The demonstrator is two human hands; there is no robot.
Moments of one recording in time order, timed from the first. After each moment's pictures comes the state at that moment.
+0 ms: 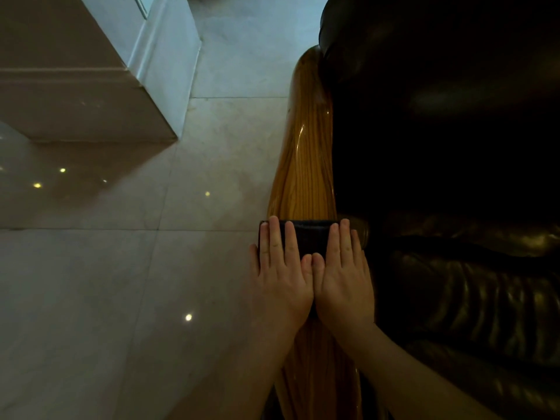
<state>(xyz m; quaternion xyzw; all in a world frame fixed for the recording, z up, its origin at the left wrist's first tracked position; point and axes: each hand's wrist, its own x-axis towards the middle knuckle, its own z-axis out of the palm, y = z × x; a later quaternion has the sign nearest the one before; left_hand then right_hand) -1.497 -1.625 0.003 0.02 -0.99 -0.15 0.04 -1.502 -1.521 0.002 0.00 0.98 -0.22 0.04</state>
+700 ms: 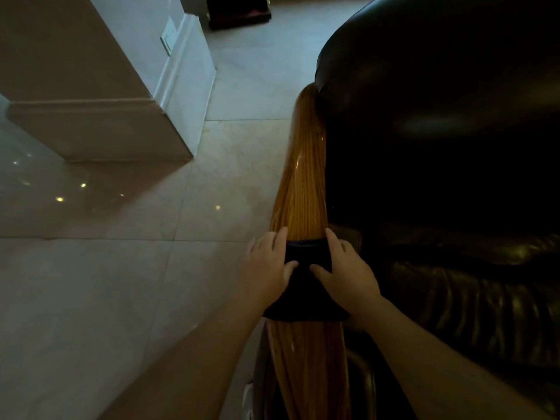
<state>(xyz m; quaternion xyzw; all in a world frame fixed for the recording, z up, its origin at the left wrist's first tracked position) -1.518 -1.661 0.051 -0.06 -0.99 -0.14 -0.08 -1.523 -1.486 0.031 -0.03 0.96 -0.25 0.14</state>
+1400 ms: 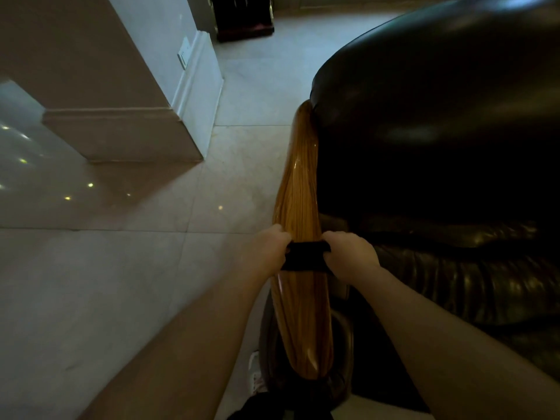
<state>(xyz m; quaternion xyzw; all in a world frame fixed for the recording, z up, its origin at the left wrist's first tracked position) -1.480 -1.654 0.157 -0.13 -0.97 -0.12 -0.16 -1.477 -1.468 0.156 -0.11 0.97 -0.15 0.15</state>
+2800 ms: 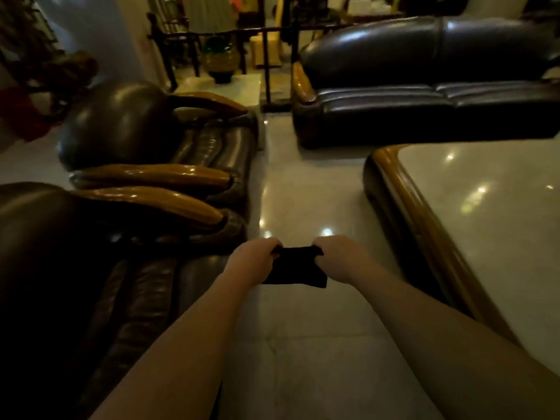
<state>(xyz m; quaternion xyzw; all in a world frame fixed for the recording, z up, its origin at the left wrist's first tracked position) -1.057 -1.126 0.339 -0.76 -0.62 -0.09 -0.16 -0.857 -1.122 0.355 0.60 0.77 -0.20 -0.03</state>
